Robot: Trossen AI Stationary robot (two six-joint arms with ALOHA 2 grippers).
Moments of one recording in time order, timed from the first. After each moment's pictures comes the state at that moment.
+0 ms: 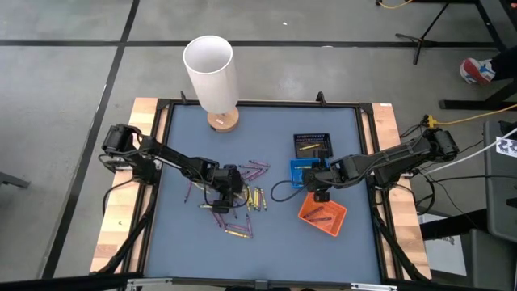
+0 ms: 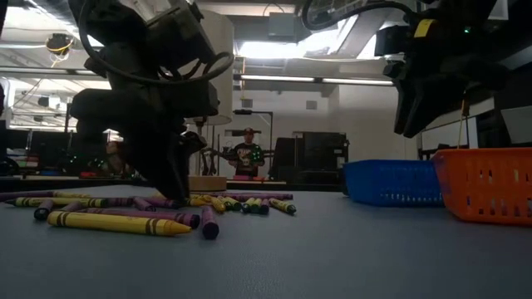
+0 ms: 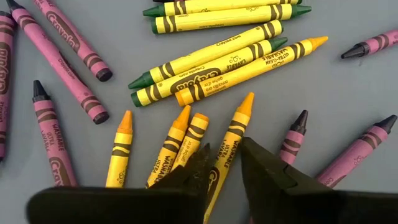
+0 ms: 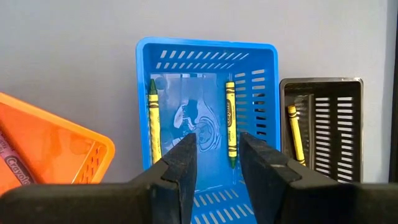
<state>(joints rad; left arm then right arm) -0.11 1.67 0.75 -0.15 0.02 -0.02 0.25 1.38 0.93 -0.83 0.37 0.10</state>
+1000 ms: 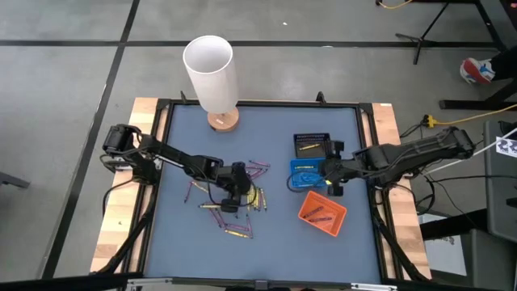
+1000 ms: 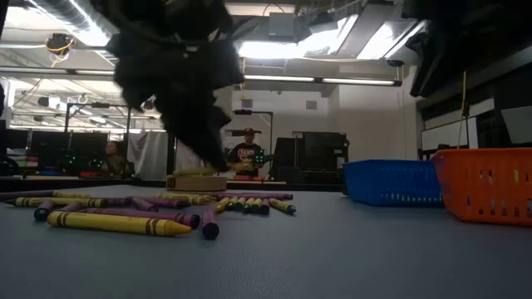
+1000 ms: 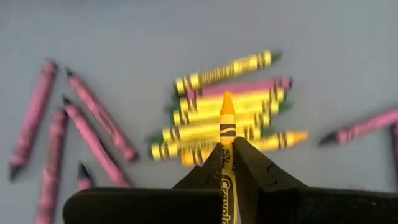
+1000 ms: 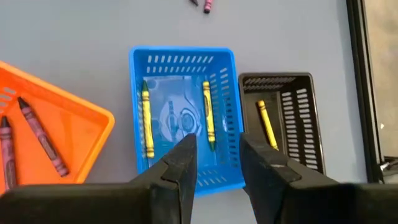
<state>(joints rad) -0.10 1.67 0.88 -0.11 0.01 -0.02 0.25 1.11 0.93 -0.95 0.37 0.10</state>
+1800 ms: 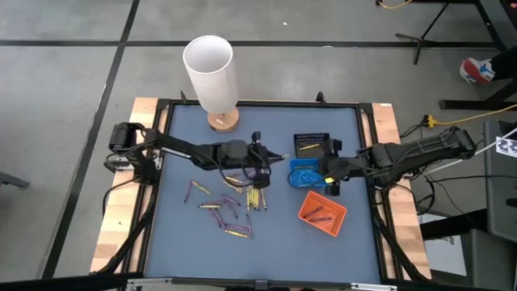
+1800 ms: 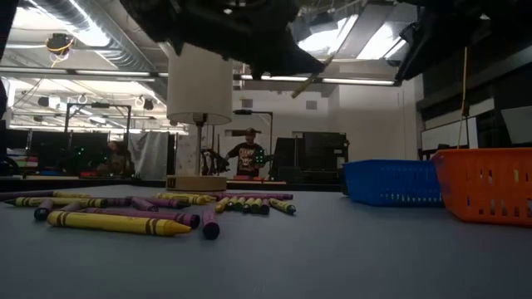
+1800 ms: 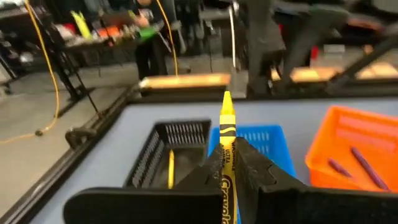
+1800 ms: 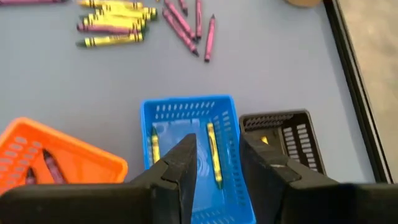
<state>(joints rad) 0.02 1.74 0.98 0.56 -0.22 0.09 0.25 1.08 0.93 -0.81 0.37 0.10</state>
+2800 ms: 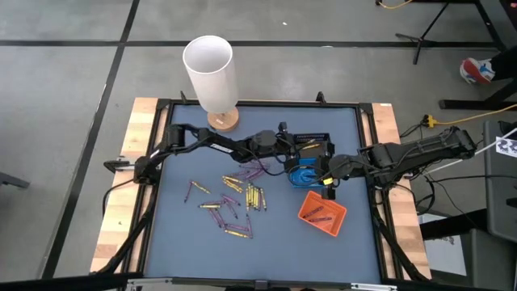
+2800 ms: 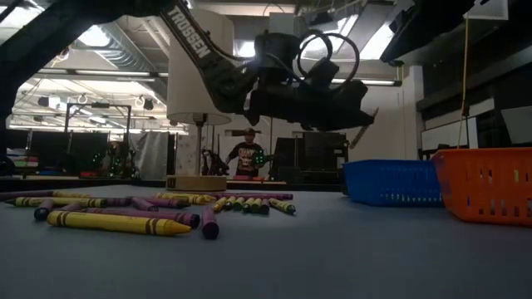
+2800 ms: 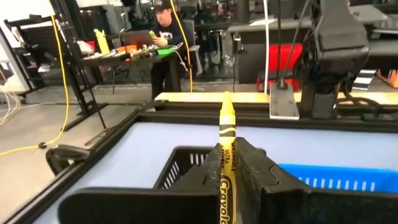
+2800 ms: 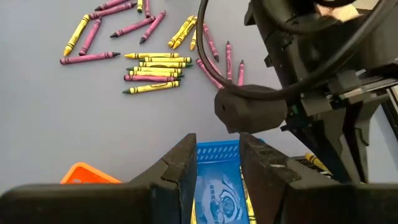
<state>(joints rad) 0.17 2.26 1.36 0.83 -0.11 0.09 0.25 1.08 0.93 -0.65 0.27 0.10</state>
